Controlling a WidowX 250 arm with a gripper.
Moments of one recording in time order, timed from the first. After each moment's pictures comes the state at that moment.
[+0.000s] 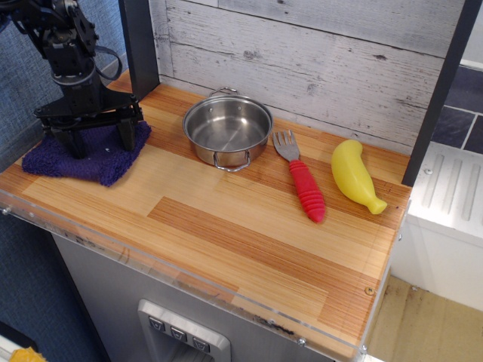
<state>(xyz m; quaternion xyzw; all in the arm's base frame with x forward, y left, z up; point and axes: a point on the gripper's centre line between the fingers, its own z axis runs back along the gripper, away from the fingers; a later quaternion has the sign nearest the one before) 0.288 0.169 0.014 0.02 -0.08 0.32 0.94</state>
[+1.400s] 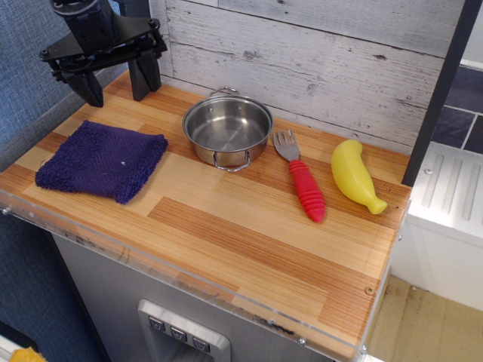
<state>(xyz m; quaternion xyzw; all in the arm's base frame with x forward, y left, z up) 0.300 0.126 0.113 -0.04 -0.21 0.34 0.92</state>
